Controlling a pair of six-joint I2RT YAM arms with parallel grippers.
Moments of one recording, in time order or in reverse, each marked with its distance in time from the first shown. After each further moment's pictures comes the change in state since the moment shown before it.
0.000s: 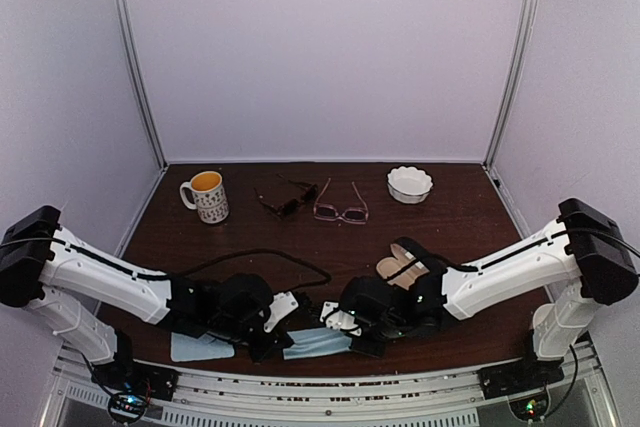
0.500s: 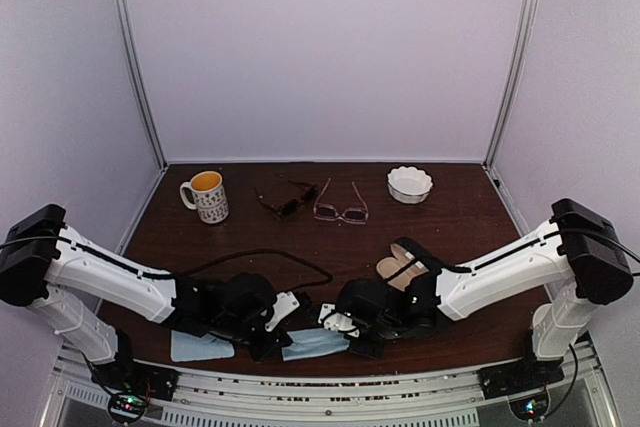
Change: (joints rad) left arm 0.005 0.028 0.015 -0.022 -0.016 0.000; right arm 0.000 0.032 0.018 -0.010 0.000 0.008
